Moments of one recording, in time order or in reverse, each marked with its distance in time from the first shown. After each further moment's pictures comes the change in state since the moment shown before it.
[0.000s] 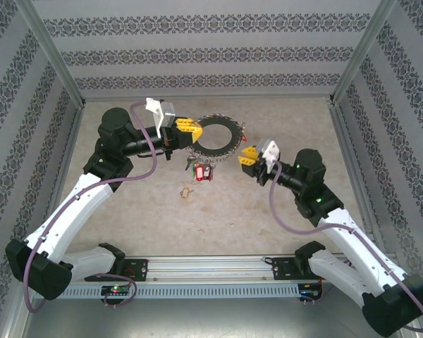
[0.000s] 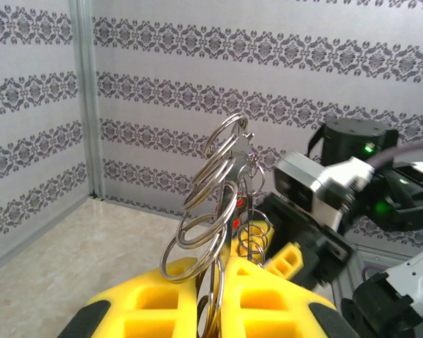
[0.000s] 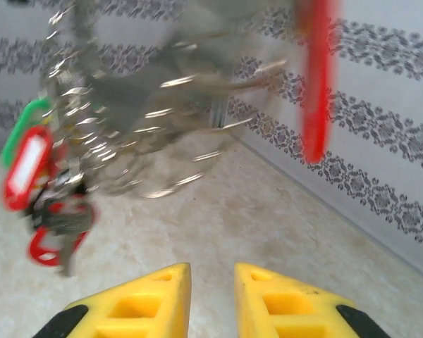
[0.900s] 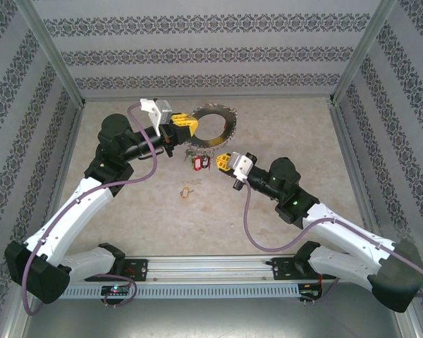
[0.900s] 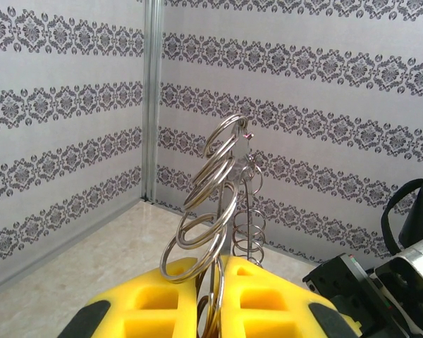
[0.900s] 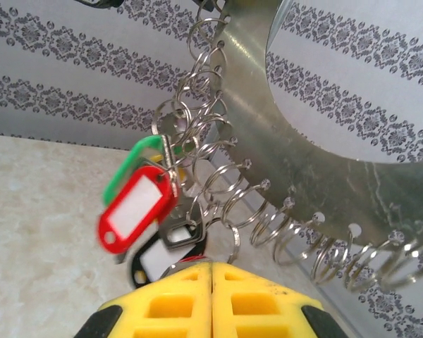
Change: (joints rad) left arm -0.010 -0.031 -0.066 0.074 -0.195 -0.051; right arm 0.266 0.152 -0.032 0.294 0.242 -0.203
